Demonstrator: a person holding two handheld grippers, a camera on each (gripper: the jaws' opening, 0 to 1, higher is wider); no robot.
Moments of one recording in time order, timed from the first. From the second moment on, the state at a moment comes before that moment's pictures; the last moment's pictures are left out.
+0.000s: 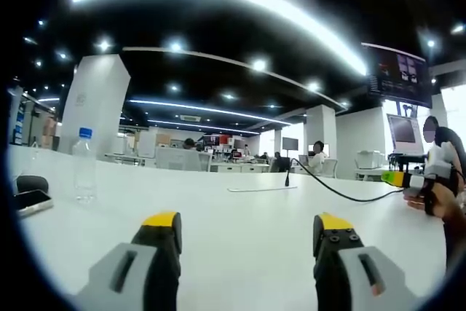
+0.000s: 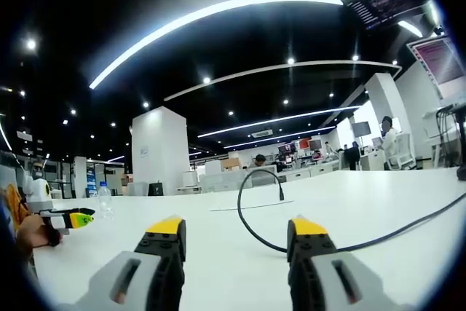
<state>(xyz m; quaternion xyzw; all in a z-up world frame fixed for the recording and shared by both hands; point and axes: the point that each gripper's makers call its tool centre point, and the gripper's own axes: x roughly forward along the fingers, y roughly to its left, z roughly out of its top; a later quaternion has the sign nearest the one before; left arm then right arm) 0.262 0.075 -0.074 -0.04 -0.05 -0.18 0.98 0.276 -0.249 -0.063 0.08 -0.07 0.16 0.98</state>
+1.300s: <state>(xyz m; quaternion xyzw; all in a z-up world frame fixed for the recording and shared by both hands) 0.259 0.070 -0.071 -0.04 -0.06 -0.18 0.98 0.276 -0.245 -0.067 0.09 -0.07 0.17 0.98</state>
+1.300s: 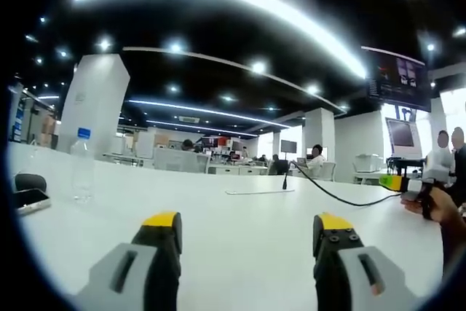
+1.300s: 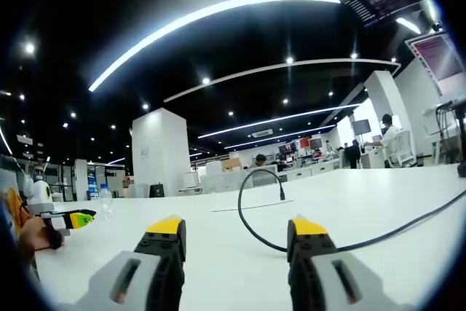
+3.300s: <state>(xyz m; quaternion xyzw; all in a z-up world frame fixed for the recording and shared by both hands) 0.263 0.061 -0.054 -0.02 -0.05 -0.20 0.98 0.278 -0.246 -0.053 0.11 -0.08 0.18 0.98</state>
